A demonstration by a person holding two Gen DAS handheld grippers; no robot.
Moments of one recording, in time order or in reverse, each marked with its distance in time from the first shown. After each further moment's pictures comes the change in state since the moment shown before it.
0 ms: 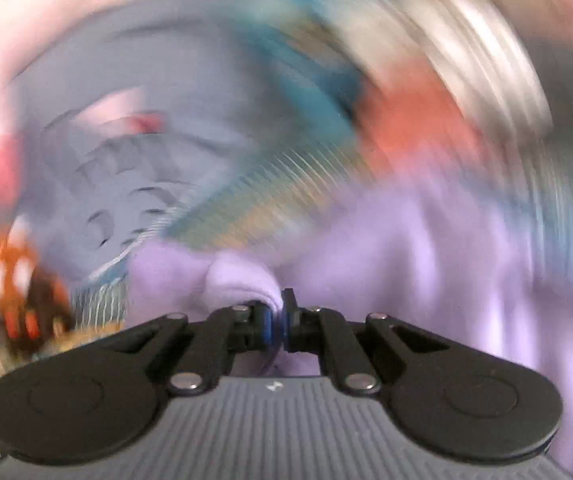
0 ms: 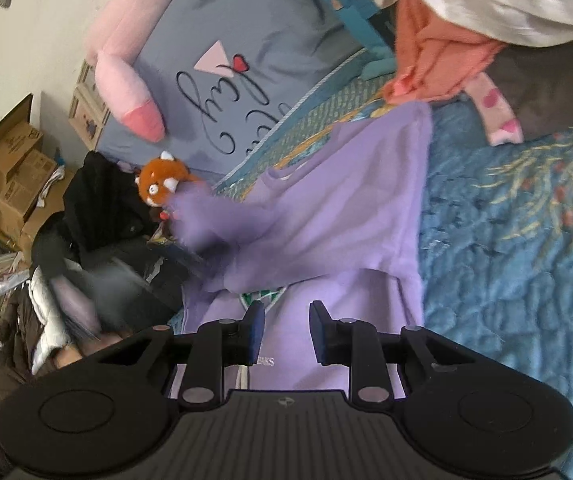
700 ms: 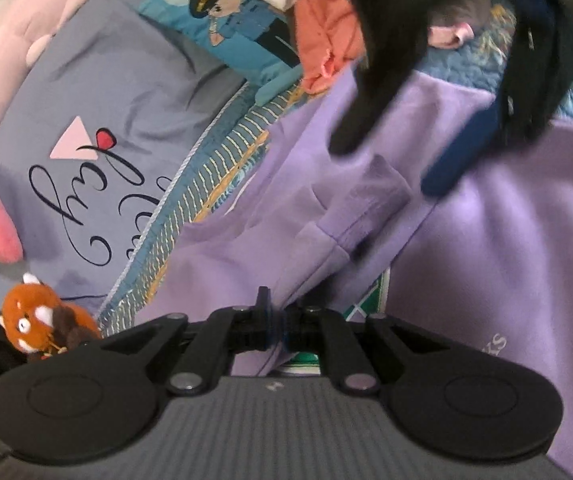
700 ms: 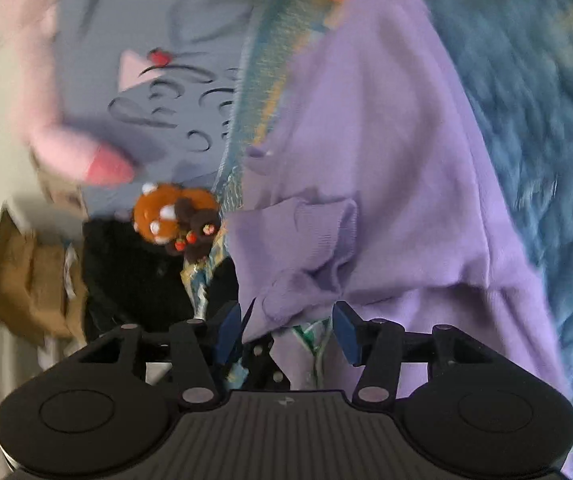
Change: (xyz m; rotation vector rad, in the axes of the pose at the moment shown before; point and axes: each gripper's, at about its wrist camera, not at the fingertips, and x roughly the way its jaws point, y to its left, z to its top) left arm -0.003 -0.044 -0.015 0.066 0.029 0.075; right arm 0.117 -0.036 0.034 0.550 0.166 0.180
